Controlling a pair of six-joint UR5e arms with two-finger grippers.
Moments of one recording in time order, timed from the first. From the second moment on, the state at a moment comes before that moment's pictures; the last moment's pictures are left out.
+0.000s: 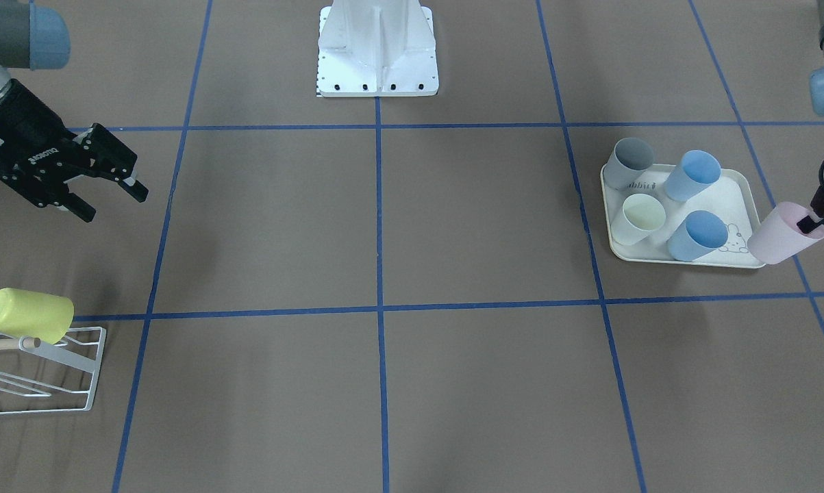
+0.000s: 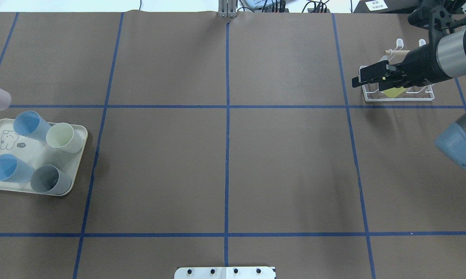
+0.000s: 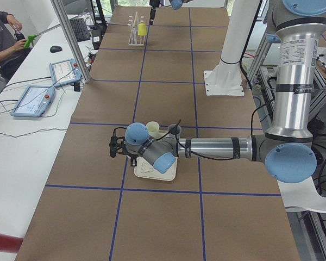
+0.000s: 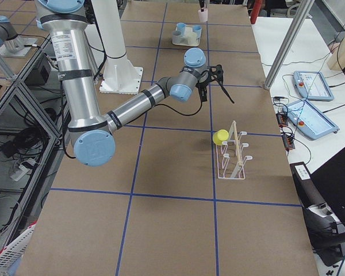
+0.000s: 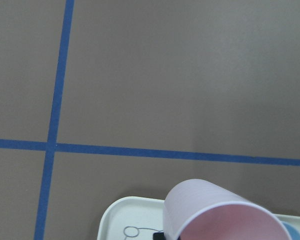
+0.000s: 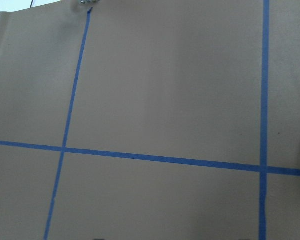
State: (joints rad) left arm -1.35 -1.58 -1.56 -2.27 -2.45 -0.82; right arm 1.01 -1.39 1.93 -1.02 2.26 1.06
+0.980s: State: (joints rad) left arm -1.02 -1.88 -1.84 -2.45 -2.49 -1.91; right arm 0.92 -1.39 1.90 -0.39 2.25 1.71
